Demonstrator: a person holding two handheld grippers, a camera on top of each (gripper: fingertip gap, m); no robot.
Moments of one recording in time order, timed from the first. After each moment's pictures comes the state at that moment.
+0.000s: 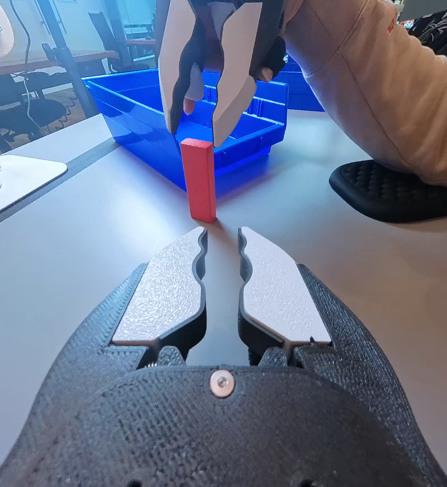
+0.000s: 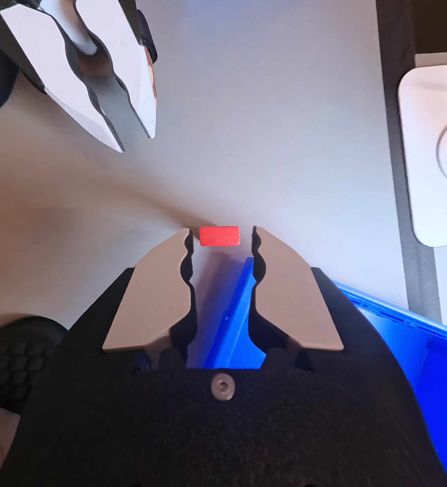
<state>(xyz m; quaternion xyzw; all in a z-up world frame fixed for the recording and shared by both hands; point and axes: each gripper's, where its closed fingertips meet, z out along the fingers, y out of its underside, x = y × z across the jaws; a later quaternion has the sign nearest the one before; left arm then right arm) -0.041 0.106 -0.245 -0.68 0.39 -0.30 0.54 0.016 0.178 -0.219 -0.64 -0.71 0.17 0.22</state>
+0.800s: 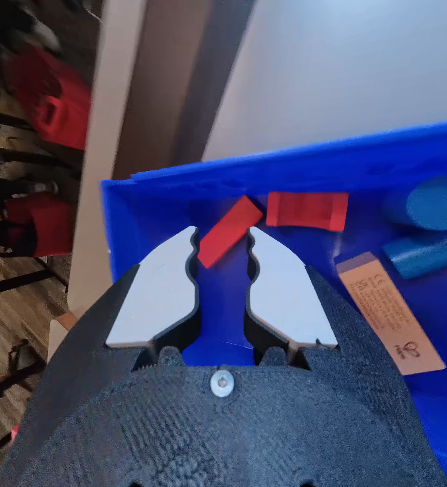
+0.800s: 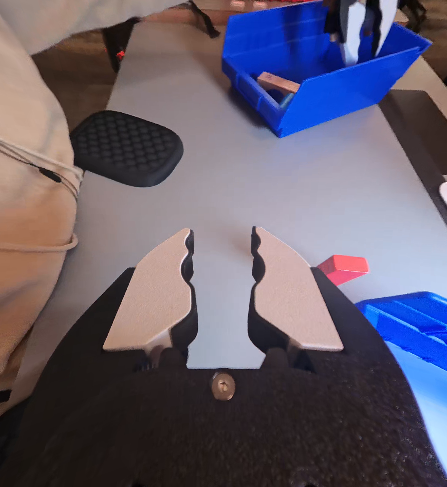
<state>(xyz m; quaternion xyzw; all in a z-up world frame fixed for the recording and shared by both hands) -0.379 0.244 -0.233 -0.84 0.47 0.11 0.25 0.030 0.063 -0.185 -0.55 -0.68 0.36 0.33</state>
